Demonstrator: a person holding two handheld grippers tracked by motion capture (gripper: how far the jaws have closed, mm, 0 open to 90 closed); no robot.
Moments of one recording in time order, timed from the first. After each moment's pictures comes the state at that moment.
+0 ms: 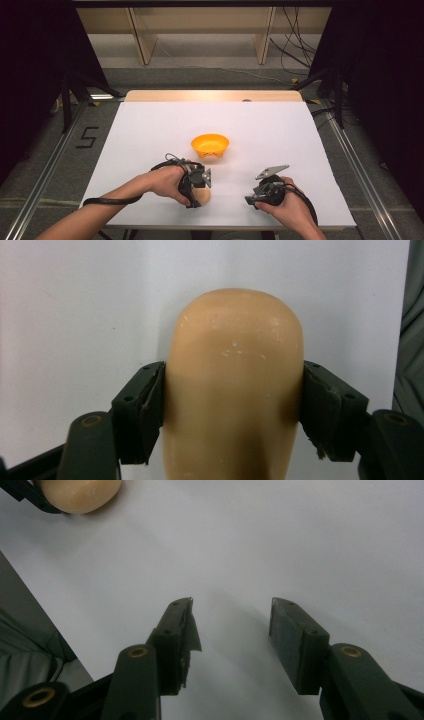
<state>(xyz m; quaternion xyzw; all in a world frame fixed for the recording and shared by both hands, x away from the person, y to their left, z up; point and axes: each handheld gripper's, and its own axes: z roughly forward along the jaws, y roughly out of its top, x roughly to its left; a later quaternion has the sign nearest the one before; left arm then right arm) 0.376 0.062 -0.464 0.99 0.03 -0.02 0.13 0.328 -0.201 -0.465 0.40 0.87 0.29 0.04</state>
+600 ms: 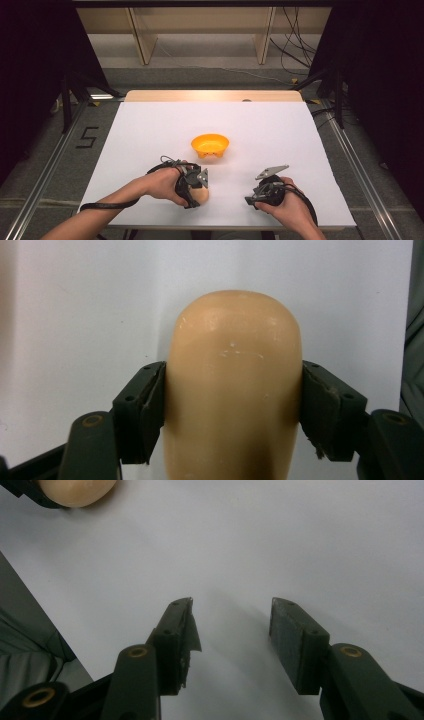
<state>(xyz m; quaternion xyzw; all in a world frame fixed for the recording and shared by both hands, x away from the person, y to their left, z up) 0.373 0.072 -0.465 0.99 0.03 0.00 0.15 0.325 -0.199 -0.465 0.42 0.86 0.29 0.03</state>
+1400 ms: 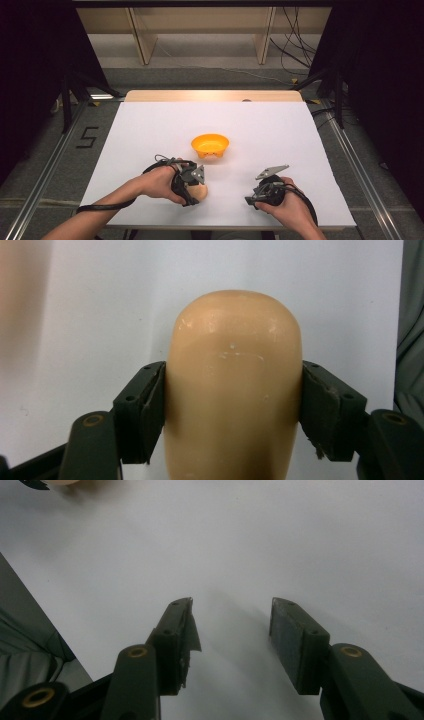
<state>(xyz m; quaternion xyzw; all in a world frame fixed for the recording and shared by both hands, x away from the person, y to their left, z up) 0.376 0.083 -0.456 0.98 0.05 0.01 0.19 0.326 -0.200 -0.464 0.42 0.86 0.28 0.03</state>
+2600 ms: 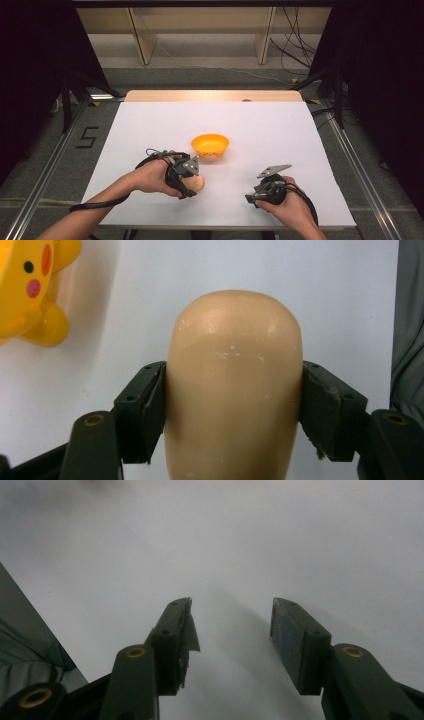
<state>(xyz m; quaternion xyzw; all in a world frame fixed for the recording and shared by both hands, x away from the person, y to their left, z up) 0.381 0.097 -0.437 0.97 0.08 0.03 0.23 0.327 -0.202 -0.463 0.42 0.86 0.30 0.04</state>
